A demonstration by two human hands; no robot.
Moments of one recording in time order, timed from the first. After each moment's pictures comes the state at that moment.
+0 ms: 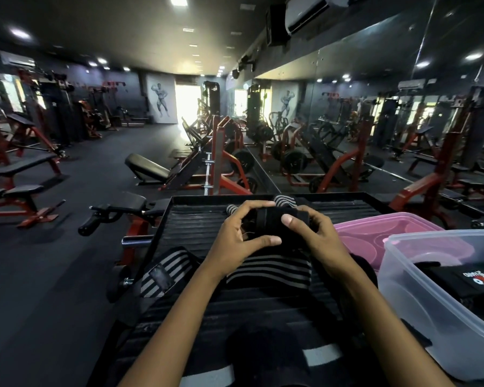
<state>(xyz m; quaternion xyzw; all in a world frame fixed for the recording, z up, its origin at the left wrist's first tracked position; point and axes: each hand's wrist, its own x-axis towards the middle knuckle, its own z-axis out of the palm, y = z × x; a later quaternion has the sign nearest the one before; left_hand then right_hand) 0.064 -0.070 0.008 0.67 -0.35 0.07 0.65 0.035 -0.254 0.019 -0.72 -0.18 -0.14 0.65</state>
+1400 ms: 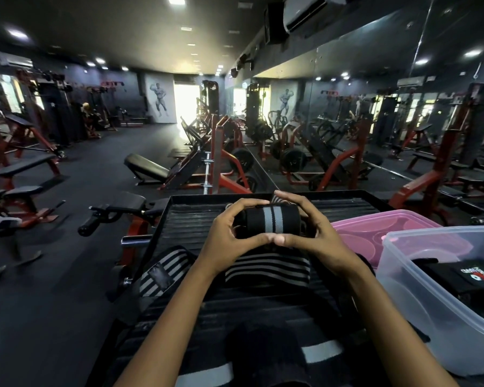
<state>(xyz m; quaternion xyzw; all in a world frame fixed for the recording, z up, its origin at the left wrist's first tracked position) 0.065 -0.064 0.008 0.69 -0.35 0.13 0.62 0.034 -0.263 0.022 -0.72 -0.28 -0.09 0.62</state>
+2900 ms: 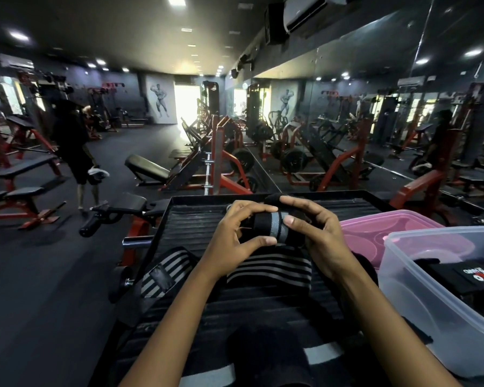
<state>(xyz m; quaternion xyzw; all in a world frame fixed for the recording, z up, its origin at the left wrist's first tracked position) 0.063 -0.065 0.008 0.71 -0.38 0.14 0.58 0.038 -0.253 0.018 -0.61 -0.20 -0.12 0.76</state>
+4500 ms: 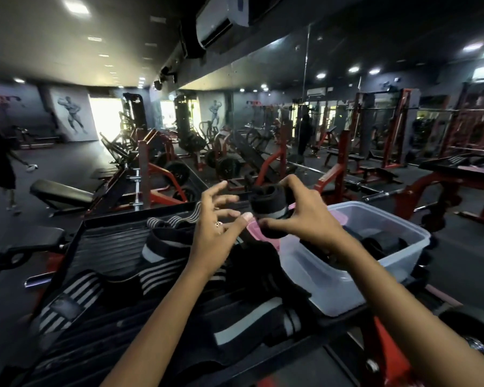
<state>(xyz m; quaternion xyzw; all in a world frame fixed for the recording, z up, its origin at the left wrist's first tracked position) 0.003 -0.183 0.037 0.64 -0.34 0.09 0.68 -0.057 -0.362 0.079 -0.90 -0.06 -0.31 0.32</state>
